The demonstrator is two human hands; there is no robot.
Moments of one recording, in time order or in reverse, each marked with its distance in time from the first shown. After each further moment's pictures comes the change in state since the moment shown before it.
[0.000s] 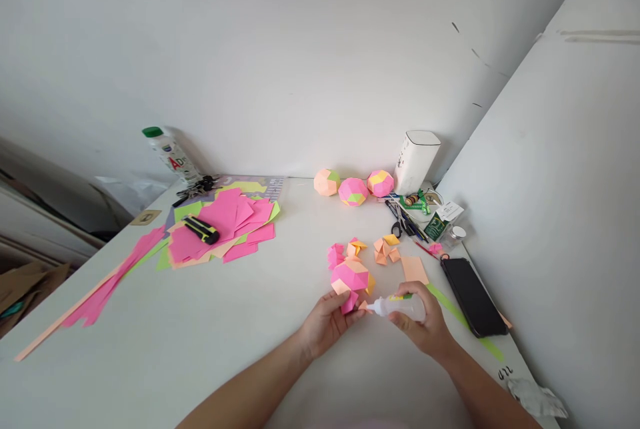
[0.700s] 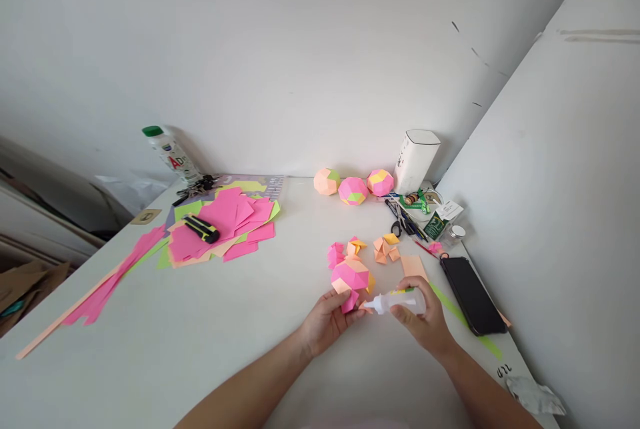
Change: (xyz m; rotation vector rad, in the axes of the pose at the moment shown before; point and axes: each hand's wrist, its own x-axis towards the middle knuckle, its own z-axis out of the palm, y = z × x) left_hand 0.001 0.000 0.000 0.051 -0.032 0.015; right_hand 0.001 -0.001 0.002 0.065 0.060 0.072
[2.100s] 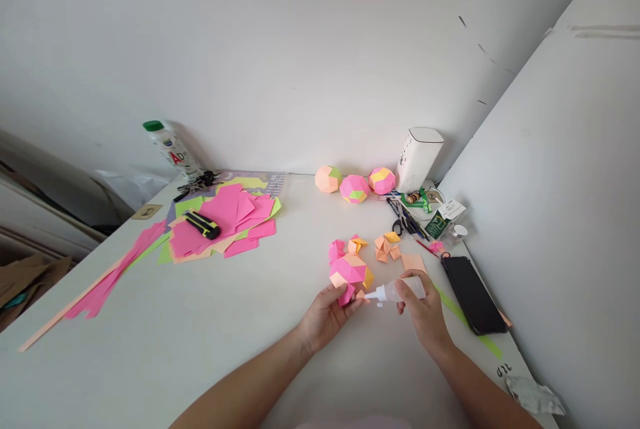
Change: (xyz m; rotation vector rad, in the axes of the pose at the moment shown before) left_hand 0.002 0.001 -0.003 -0.080 0.081 0.049; right_hand -0.001 0.017 0.012 0.244 0.148 0.498
